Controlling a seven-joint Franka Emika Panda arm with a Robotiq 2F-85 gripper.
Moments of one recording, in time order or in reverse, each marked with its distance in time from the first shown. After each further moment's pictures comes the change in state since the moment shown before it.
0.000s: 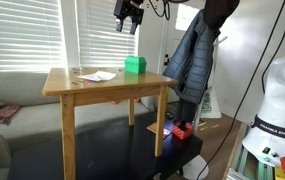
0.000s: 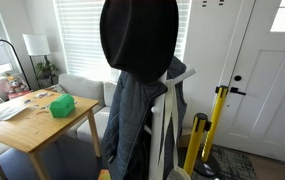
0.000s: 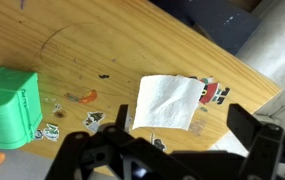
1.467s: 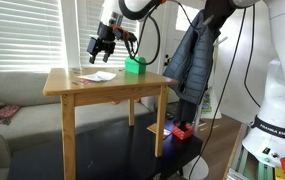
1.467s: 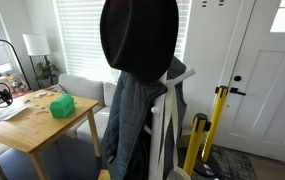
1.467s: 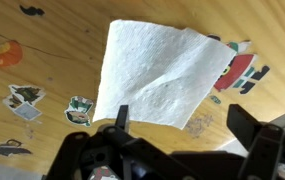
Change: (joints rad) arm 0.069 0.398 -0.060 0.142 -0.118 0.353 -0.074
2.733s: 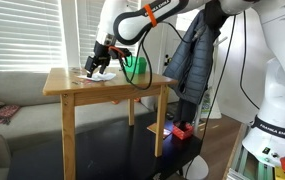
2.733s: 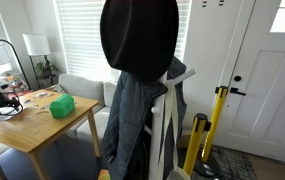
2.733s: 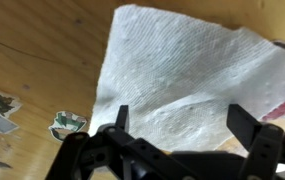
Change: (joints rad) arm 0.101 0.132 -0.130 0.024 -0.063 0.134 -0.015
